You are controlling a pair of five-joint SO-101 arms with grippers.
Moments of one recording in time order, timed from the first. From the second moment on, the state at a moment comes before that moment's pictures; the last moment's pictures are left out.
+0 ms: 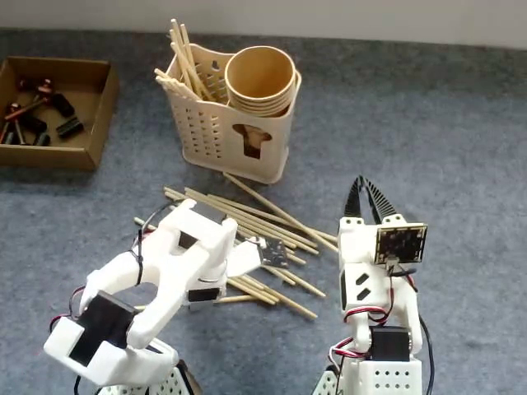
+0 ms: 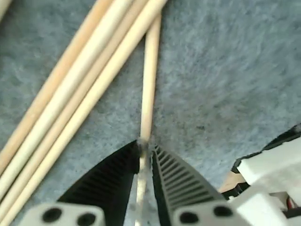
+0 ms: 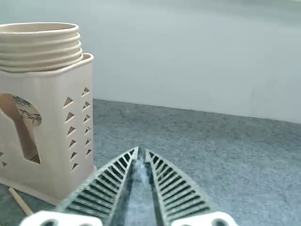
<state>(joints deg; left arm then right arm) 19.3 -3.3 46.6 76.0 -47.5 -4.2 -105.1 95.7 19.9 8.3</state>
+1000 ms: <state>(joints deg) 19.2 -34.9 46.5 93.8 -44.0 -4.2 -105.1 95.7 19.9 8.3</state>
